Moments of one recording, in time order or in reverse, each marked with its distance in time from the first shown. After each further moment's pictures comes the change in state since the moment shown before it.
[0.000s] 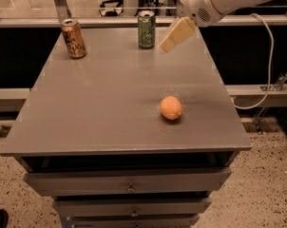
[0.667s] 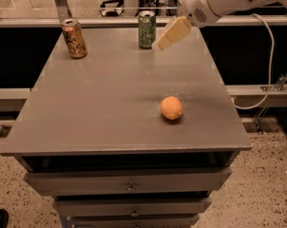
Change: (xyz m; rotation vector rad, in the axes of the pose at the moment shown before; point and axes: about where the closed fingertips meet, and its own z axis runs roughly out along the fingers) arm -0.001 -0.008 0.007 0.022 -0.038 0.045
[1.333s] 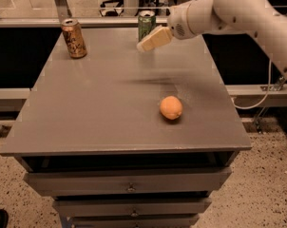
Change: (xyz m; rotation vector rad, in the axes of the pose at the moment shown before) arm 0.009 -0.029 0.077 0.073 -0.156 0.129
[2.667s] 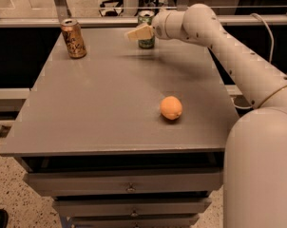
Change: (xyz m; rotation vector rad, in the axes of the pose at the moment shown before) arm 0.004 -0.073 0.114 0.137 -0.171 0.142
